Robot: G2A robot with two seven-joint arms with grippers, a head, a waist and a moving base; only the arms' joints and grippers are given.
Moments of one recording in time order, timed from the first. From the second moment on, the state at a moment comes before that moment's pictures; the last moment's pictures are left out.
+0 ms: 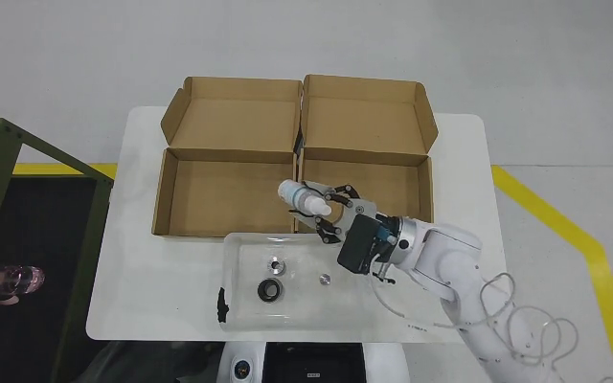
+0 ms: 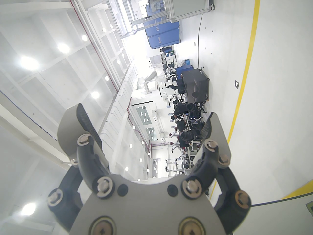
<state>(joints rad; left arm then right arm) -0.29 -0.19 -0.48 -1.38 1.96 -0.31 0.15 -1.20 -1.16 1.11 -1.98 -1.49 -0.60 -0.13</state>
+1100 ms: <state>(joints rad) -0.29 -0.19 -0.48 -1.38 1.96 -0.31 0.15 -0.94 -1.18 1.07 -1.55 -1.27 -0.73 0.19</state>
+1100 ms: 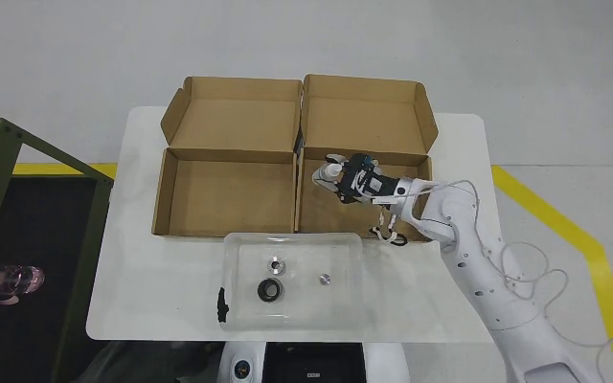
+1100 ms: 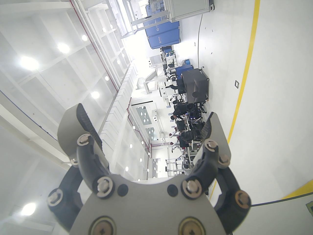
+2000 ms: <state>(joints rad) -0.29 -0.19 -0.48 -1.38 1.96 -0.31 0.15 -0.75 -1.24 0.90 -1.23 -1.21 -0.73 0.26</state>
